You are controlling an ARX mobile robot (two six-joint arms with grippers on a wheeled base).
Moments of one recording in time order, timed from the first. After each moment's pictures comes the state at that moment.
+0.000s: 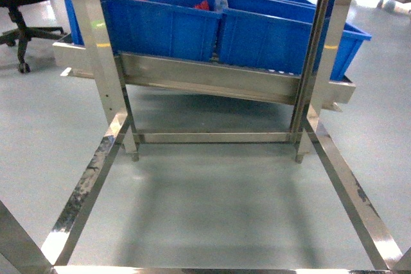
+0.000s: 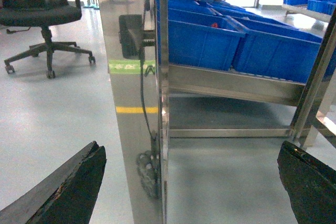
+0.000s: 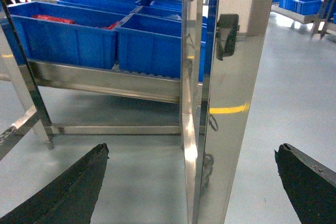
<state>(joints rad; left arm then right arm) 0.00 0.01 0.01 0.00 0.00 0.00 0.00 0.00 0.01 -0.01 0.00 0.00</state>
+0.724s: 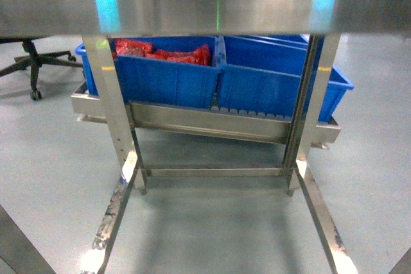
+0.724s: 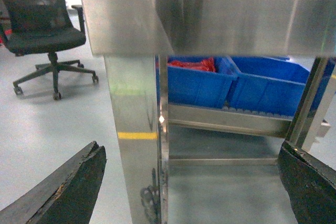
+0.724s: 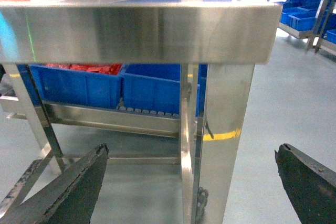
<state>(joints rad) 0.00 0.01 0.01 0.00 0.00 0.00 0.00 0.00 0.01 0.00 0.00 0.00</state>
